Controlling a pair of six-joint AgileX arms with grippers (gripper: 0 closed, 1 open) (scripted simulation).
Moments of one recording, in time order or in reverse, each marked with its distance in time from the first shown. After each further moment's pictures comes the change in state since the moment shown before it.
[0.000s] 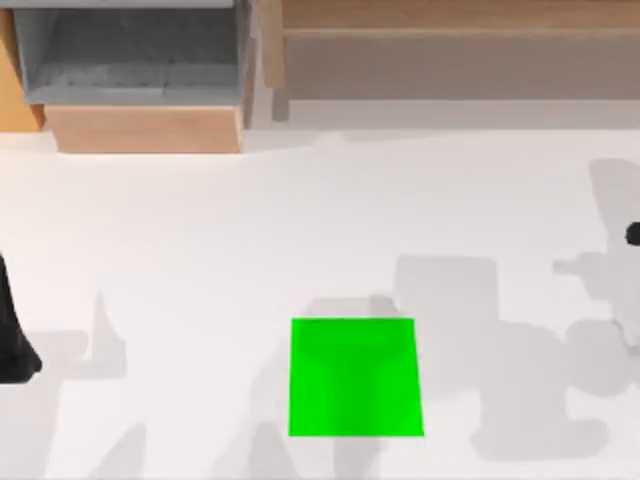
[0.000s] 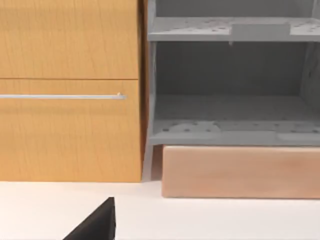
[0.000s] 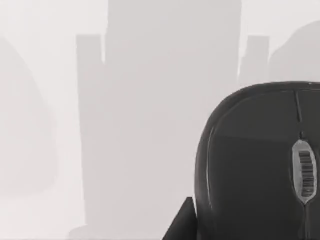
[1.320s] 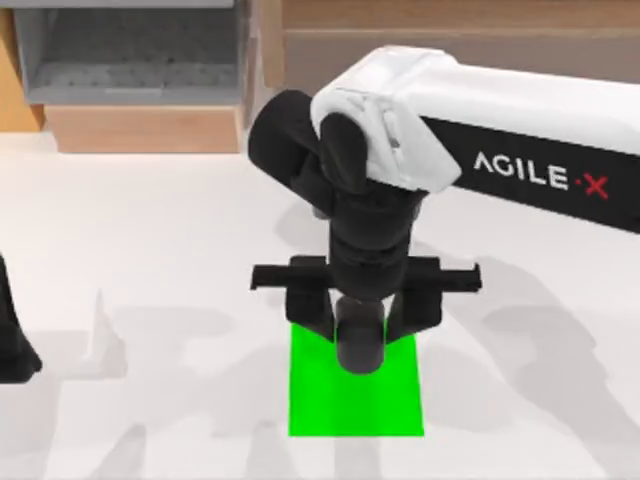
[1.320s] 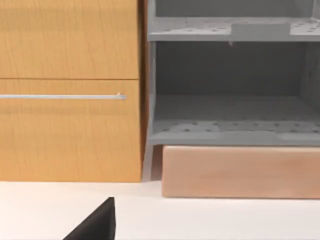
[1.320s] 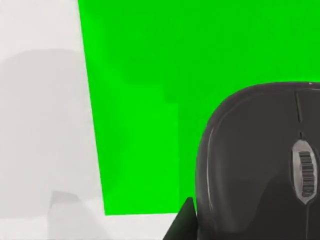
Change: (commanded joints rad) left arm 0.000 0.000 0.000 0.000 0.000 0.000; right arm 0.836 0.305 0.449 -0.057 0.099 -2.239
